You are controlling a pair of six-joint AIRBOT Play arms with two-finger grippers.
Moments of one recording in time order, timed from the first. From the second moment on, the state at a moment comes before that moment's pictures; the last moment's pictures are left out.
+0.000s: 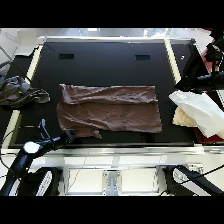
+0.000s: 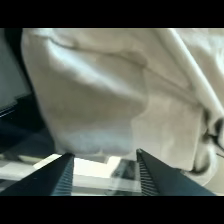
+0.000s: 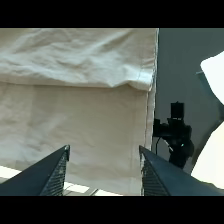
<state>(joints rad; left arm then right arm) 0.13 -0.61 0.09 0.82 -0.76 -1.46 -0.23 -1.10 1.38 -1.18 1.40 1.37</state>
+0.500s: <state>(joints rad) 0.13 -0.65 0.09 0.63 -0.75 -1.34 -0.23 -0.98 1.08 -1.21 1.38 1.41</state>
